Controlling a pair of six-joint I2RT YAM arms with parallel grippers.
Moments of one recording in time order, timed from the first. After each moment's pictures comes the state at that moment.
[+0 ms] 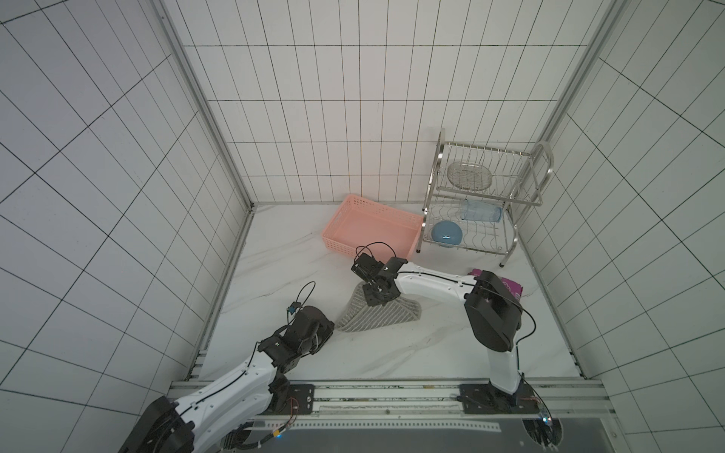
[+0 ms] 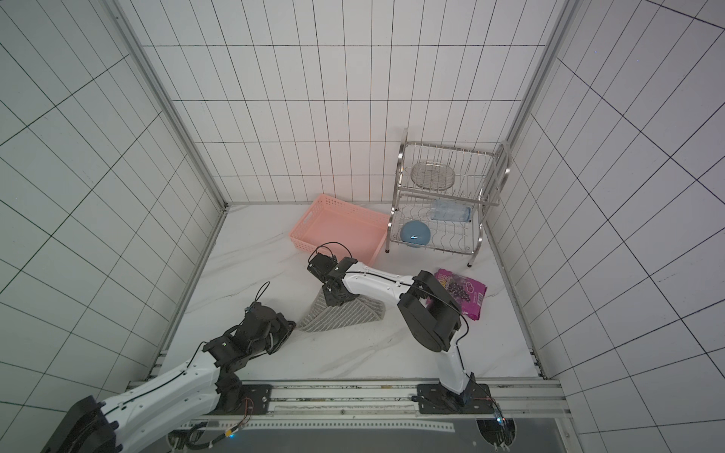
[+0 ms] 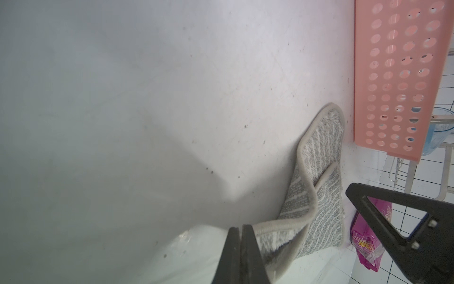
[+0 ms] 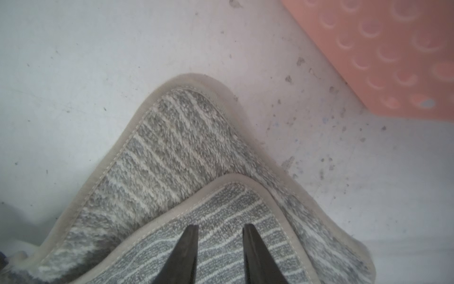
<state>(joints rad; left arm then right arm) -0.63 0.80 0.19 -0.21 -0.02 -1.38 1.03 1.99 1.50 -0.82 0.18 0.56</state>
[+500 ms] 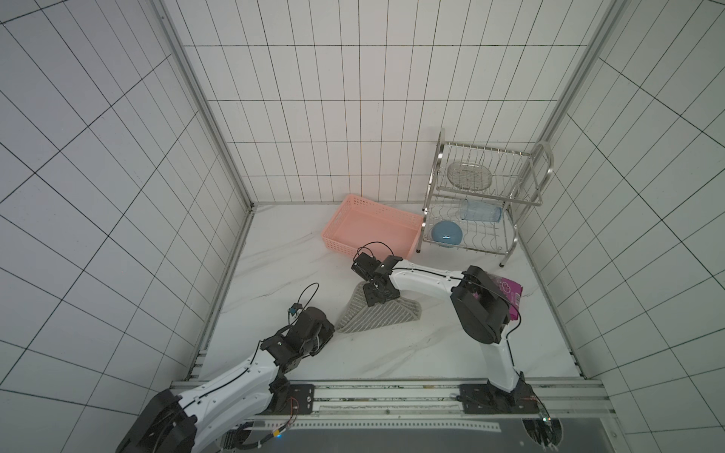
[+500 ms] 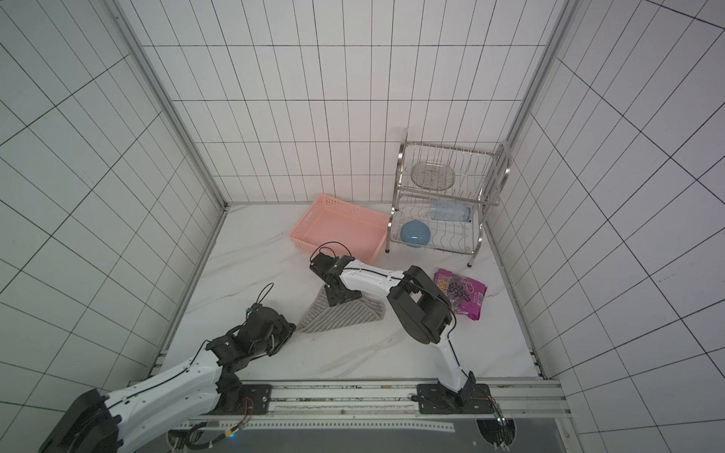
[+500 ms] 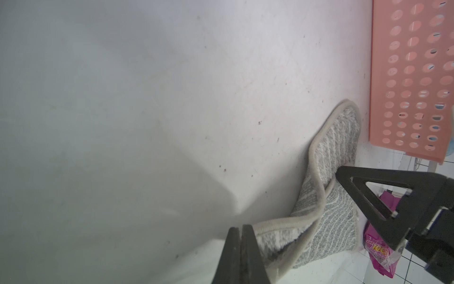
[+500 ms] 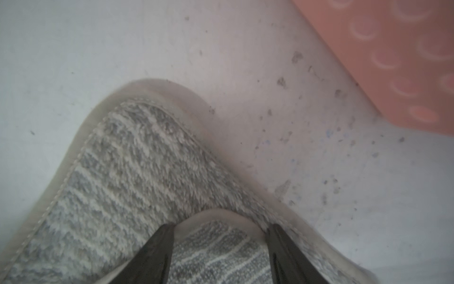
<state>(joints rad) -0.66 0.84 0.19 -0.21 -0.05 -1.38 1.01 2.08 1.53 -0.83 0.18 0.57</state>
